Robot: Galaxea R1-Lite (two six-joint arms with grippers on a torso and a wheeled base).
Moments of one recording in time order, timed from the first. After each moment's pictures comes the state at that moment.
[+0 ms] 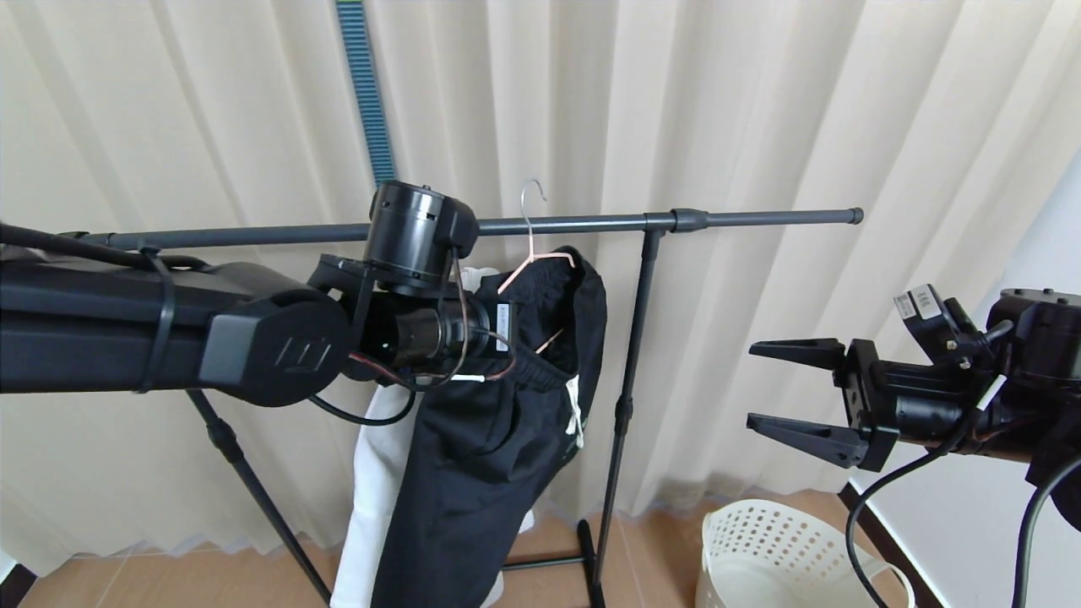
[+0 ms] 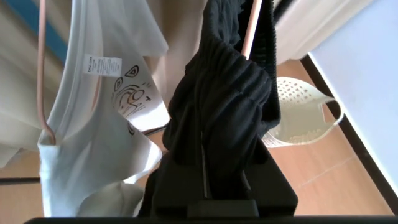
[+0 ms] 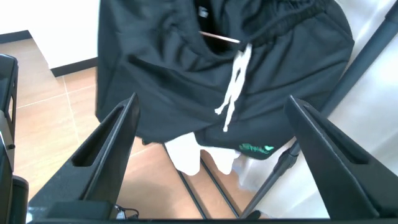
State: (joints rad) left arm -0.60 1.90 -1.32 -0.06 0.22 -0.25; right arm 0.05 1.73 -0.57 -0.86 1.06 -0.27
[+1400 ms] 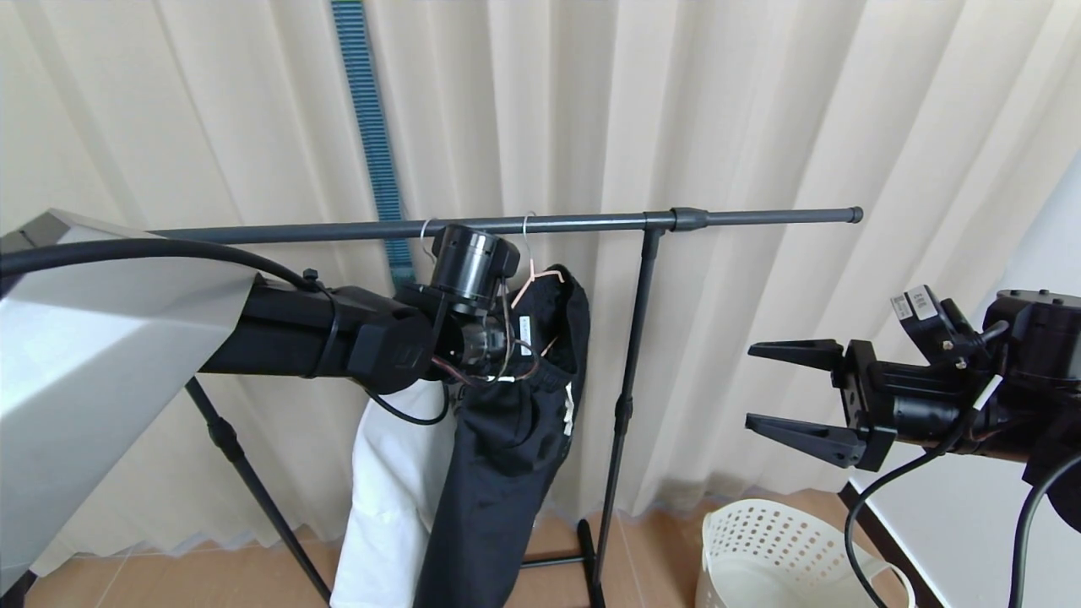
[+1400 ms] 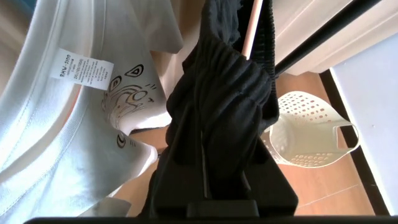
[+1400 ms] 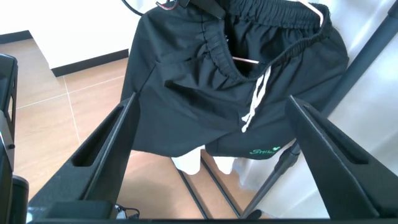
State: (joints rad) left arm -0.57 2.12 -1.48 -0.07 0.26 -0.34; right arm 0.05 1.73 -0.58 -0.86 1.06 -0.27
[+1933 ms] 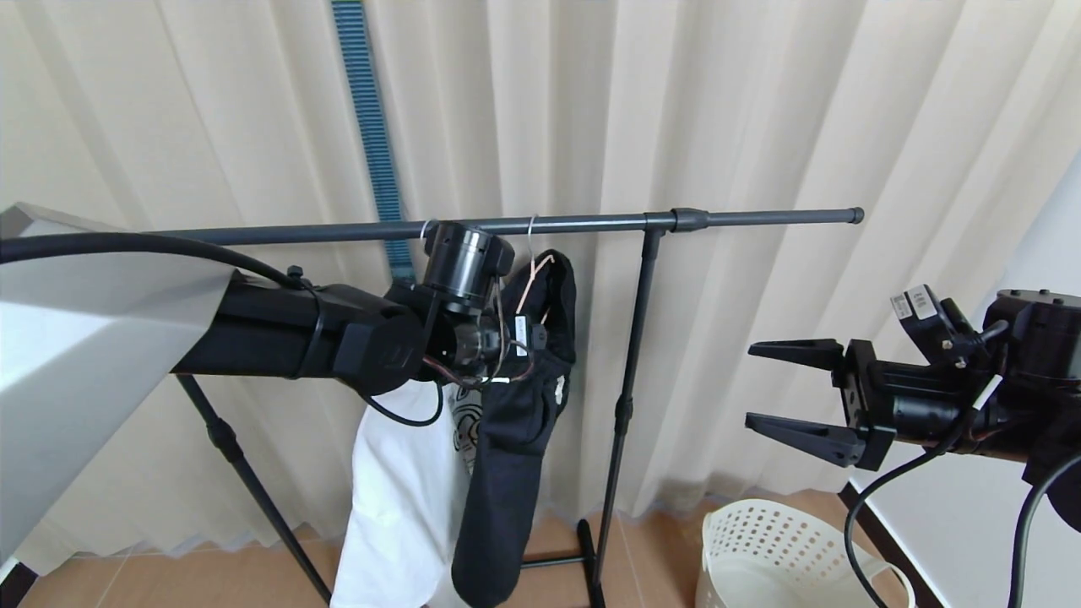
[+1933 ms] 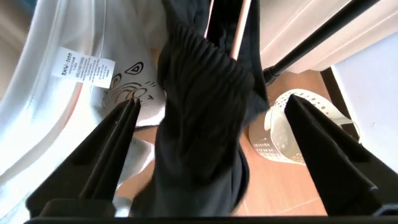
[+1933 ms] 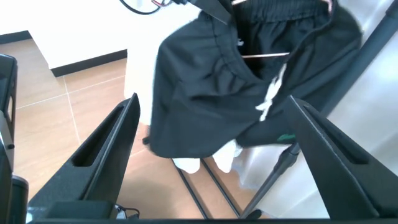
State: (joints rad) left arm -0.57 2.09 -1.45 -0.06 0.26 -0.33; right arm 0.05 1.73 -0.58 -0.86 1.06 -0.27
